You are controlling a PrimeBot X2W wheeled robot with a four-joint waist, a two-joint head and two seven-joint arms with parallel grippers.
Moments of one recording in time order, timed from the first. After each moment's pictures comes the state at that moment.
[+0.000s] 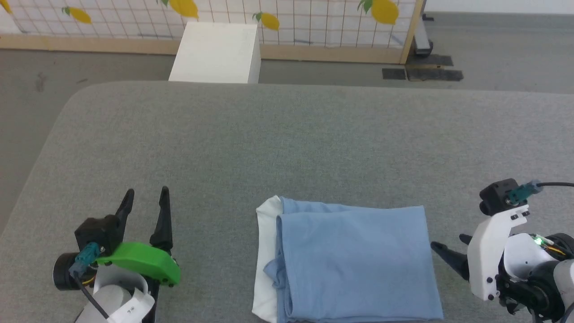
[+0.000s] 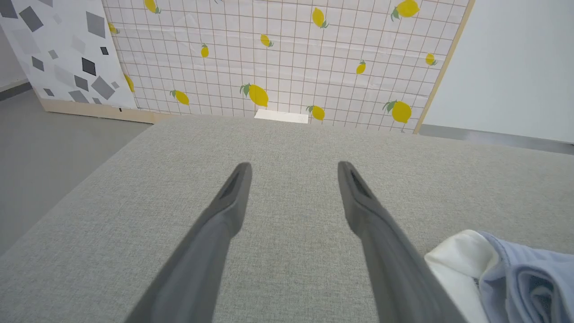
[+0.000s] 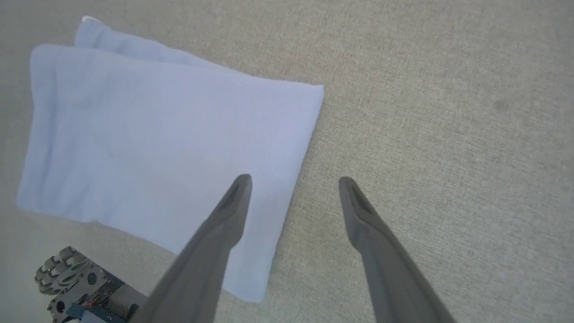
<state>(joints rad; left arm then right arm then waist) -0.16 0.35 -0.29 0.23 -0.52 0.10 -0.26 -0.13 -0.35 0.11 -0.02 0.52 0.13 0.87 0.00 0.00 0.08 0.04</state>
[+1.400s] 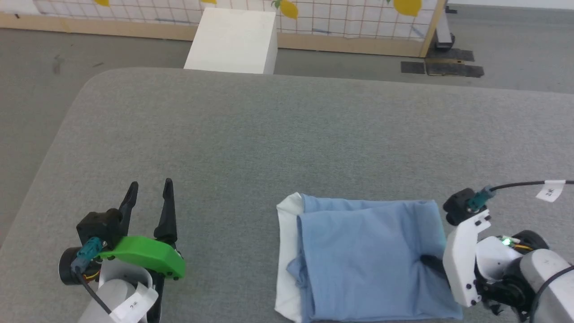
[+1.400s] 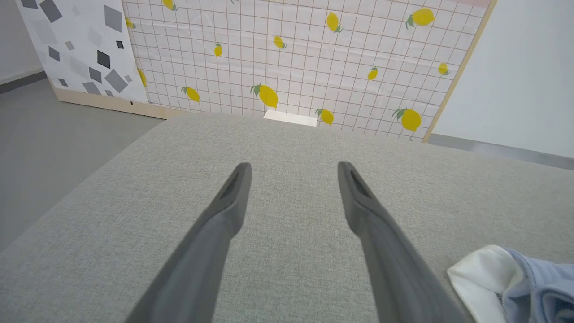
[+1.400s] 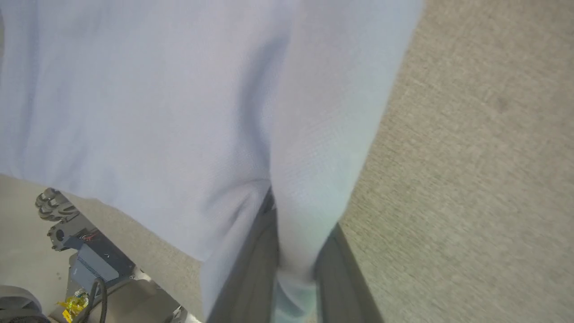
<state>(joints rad) -0.19 0.31 -0.26 0.23 -0.52 0.09 -0.26 -0.27 -0.47 0.43 0.19 0.66 0.13 0.78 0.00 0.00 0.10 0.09</state>
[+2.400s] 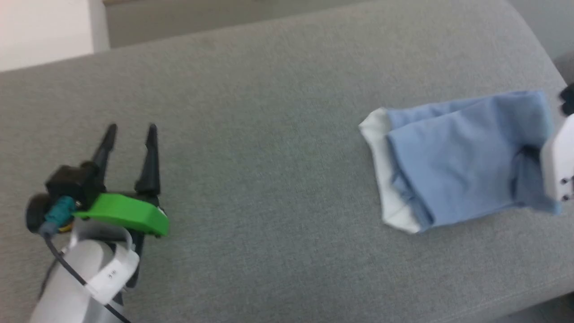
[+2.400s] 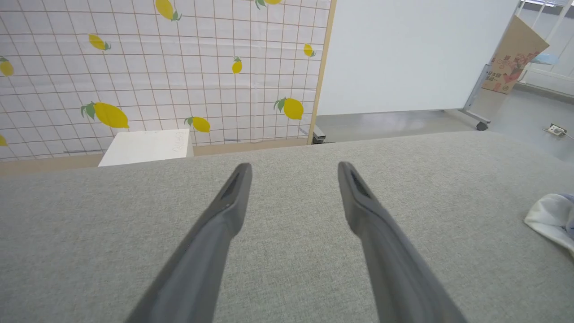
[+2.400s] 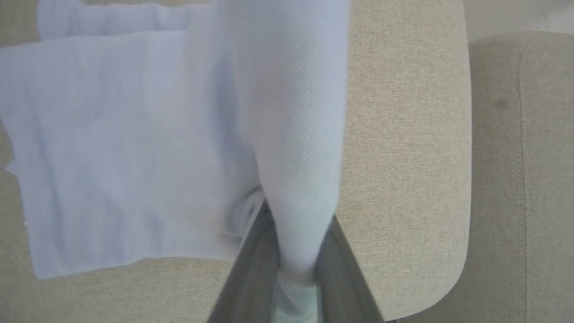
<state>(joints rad) -0.27 0.38 -0.24 0.06 -0.46 0.10 -0.19 -0.55 -0.62 0.21 0.29 0.56 0.13 0.82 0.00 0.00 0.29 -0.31</state>
